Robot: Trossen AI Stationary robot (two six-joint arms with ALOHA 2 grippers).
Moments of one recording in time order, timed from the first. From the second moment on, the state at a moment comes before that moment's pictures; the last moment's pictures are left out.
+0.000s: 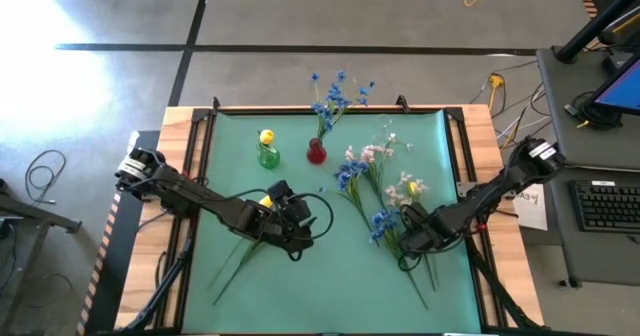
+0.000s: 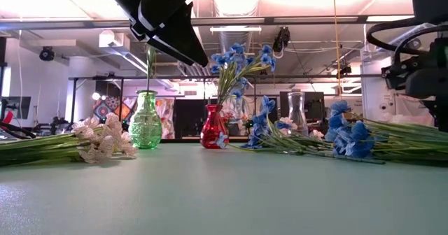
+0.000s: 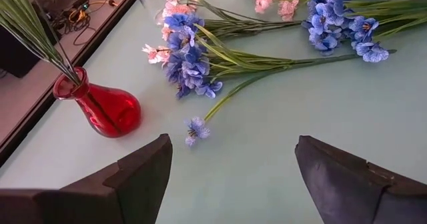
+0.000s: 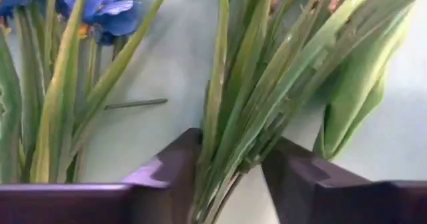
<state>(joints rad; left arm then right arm) -0.38 1.63 1.12 -0.44 -0.76 -0.48 0.54 1.47 0.68 -0.81 0.16 1.53</state>
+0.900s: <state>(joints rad) -0.39 1.63 1.12 -0.40 -0.76 -0.48 0.54 0.87 0.68 -0.78 0.82 1.35</state>
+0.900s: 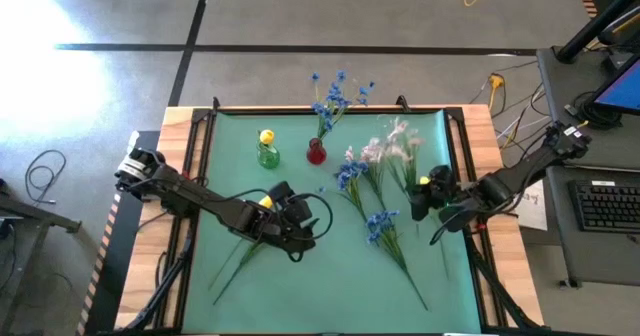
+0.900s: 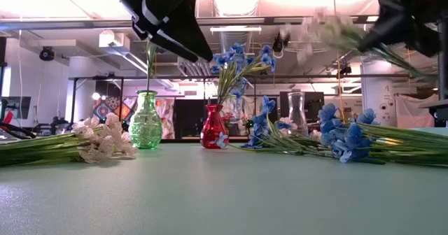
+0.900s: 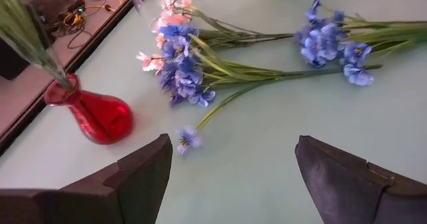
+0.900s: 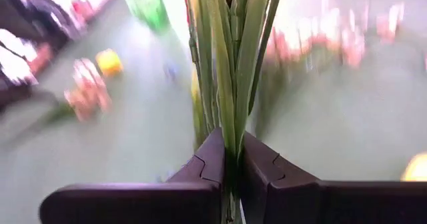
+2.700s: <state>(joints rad) -0.40 1.18 1.15 -0.94 -0.67 -0.77 -0.37 1.15 0.67 0.66 0.83 0.03</state>
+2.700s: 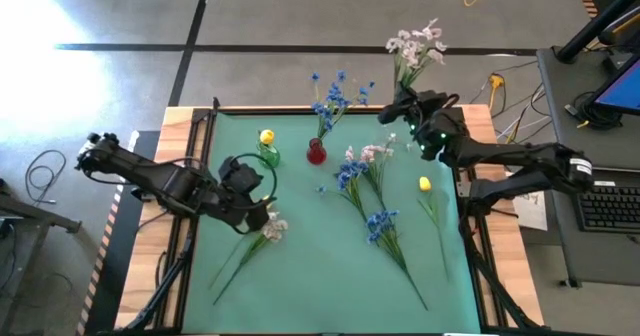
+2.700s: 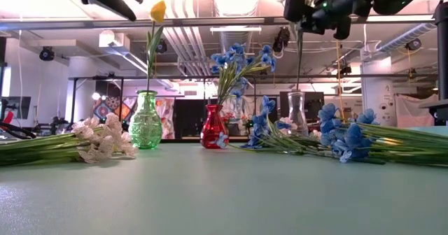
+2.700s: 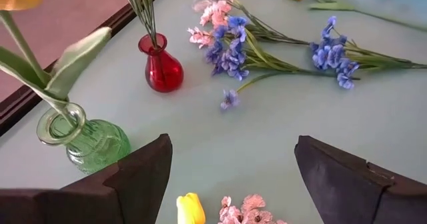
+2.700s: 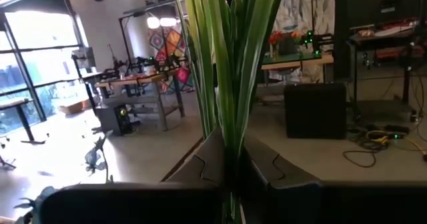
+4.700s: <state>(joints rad) -0.40 1.17 1.15 -0.97 -0.67 -0.76 -0.38 1.26 0.67 0.42 0.84 0.14</state>
